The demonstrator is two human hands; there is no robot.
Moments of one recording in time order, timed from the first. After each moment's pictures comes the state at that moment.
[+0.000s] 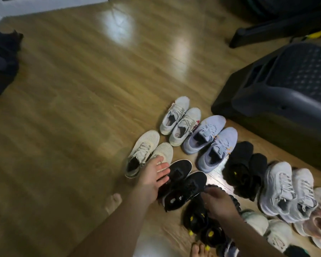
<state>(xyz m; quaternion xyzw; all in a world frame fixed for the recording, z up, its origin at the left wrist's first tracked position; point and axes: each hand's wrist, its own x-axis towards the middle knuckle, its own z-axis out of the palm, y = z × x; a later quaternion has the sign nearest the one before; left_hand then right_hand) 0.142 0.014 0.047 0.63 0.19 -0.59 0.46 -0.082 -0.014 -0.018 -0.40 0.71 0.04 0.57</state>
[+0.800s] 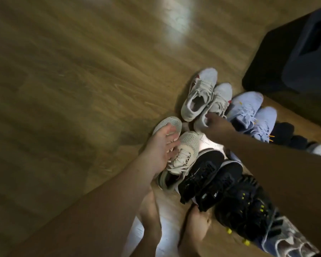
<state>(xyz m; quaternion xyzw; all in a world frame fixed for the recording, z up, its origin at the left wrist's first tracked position) 0.304 -0.040 -0.069 0.59 0.15 -0.69 0.39 0.154 -0.158 -0.092 -0.63 0.64 0.19 0.40</state>
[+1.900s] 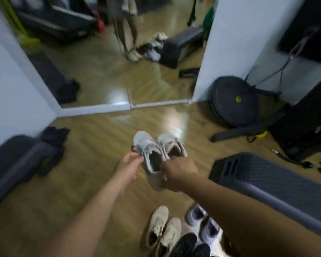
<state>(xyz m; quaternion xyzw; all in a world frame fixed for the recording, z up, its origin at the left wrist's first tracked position) 0.386 -0.019 0.484 0.74 -0.14 -0.44 0.49 0.242 -0.098 0.526 -0.92 0.33 0.17 0.11</state>
